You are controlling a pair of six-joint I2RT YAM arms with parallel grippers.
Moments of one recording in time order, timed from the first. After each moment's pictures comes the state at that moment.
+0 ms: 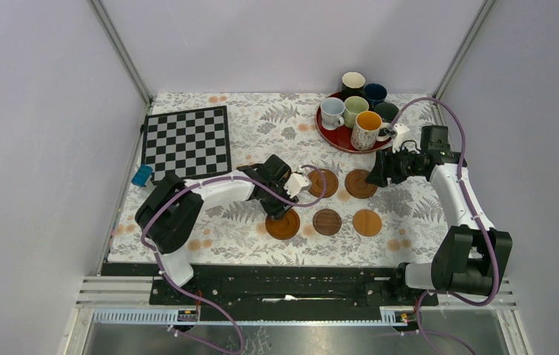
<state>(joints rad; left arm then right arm) -0.75 1.77 1.07 -0.45 0.24 0.28 -0.13 1.35 1.03 -0.72 -0.71 -0.37</state>
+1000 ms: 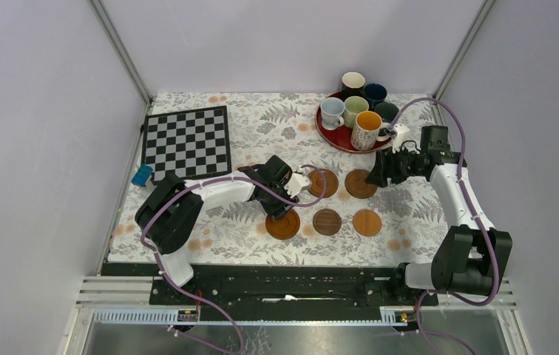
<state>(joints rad) -0.75 1.77 1.07 -0.45 0.21 0.26 -0.13 1.35 1.03 -0.72 -0.71 -0.37</state>
